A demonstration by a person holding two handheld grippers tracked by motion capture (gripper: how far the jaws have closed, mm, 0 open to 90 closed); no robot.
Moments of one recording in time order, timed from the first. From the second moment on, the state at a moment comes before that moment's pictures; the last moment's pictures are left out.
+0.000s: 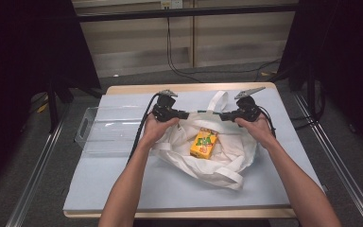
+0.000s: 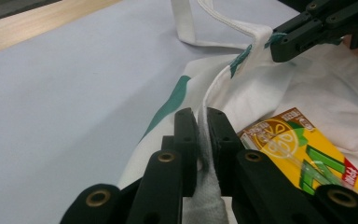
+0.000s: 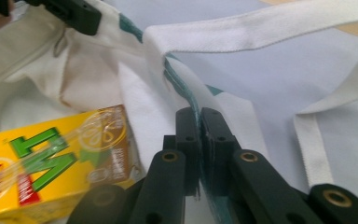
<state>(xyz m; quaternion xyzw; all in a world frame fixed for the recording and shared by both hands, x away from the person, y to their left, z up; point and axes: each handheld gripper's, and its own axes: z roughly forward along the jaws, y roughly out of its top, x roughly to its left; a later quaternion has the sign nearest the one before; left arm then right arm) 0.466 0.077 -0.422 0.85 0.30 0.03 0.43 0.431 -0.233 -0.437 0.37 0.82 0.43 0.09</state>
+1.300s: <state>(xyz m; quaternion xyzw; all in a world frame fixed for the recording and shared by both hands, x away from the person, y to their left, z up) 0.377 0.125 -0.391 0.83 0.24 0.06 0.49 0.434 -0.233 -0.435 0.37 0.82 0.43 0.09</state>
